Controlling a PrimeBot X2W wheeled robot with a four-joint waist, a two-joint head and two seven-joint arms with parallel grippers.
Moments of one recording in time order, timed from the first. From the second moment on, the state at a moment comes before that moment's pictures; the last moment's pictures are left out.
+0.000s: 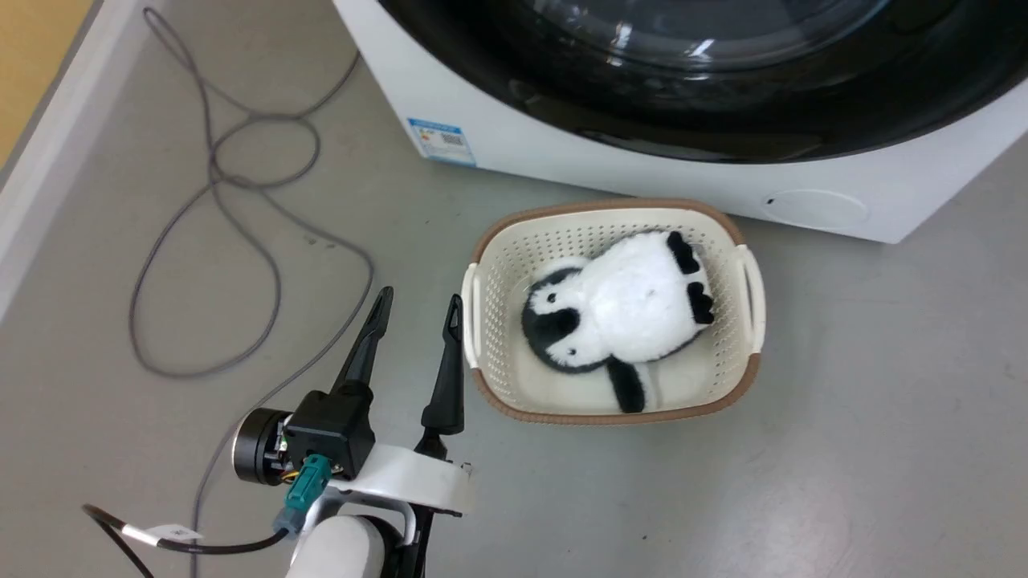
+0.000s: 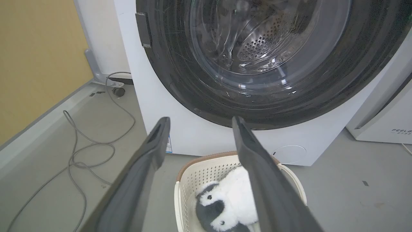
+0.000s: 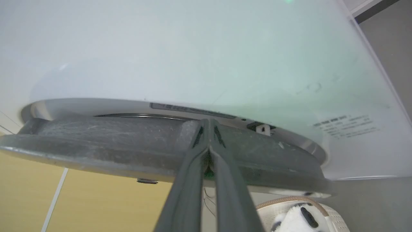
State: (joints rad) left arm -0.19 0.05 -0.28 0.03 -0.18 0.09 -0.23; right arm -1.21 -0.19 -0.65 0.62 0.58 0.13 0.76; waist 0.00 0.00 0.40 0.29
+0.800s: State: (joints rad) left arm -0.20 0.05 -0.30 0.06 -0.20 0.11 -0.26; right arm -1.19 -0.09 -0.82 0.53 0.47 0.13 1.07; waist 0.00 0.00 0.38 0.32
